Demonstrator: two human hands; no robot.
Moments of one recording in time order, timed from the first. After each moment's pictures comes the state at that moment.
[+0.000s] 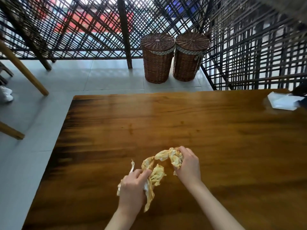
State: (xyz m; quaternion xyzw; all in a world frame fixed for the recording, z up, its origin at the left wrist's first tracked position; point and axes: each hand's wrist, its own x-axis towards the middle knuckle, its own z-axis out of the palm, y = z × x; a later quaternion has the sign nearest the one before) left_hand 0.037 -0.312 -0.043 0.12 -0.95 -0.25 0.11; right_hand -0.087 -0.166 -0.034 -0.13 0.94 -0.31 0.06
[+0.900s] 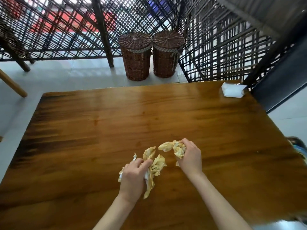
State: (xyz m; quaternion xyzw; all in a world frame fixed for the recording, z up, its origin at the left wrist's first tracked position) left_hand 0.025 -0.154 -0.003 0.04 -0.96 -0.25 0.13; right_hand -0.088 0.012 0.005 -0.08 0.95 -0.30 0.02
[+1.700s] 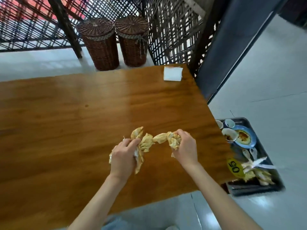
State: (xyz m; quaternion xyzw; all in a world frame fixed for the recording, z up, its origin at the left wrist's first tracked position) left_hand -0.058 0.122 0.004 0.06 -0.96 -0.23 0.16; right_hand -0.136 0.312 0.014 -0.06 0.95 -0.30 0.02
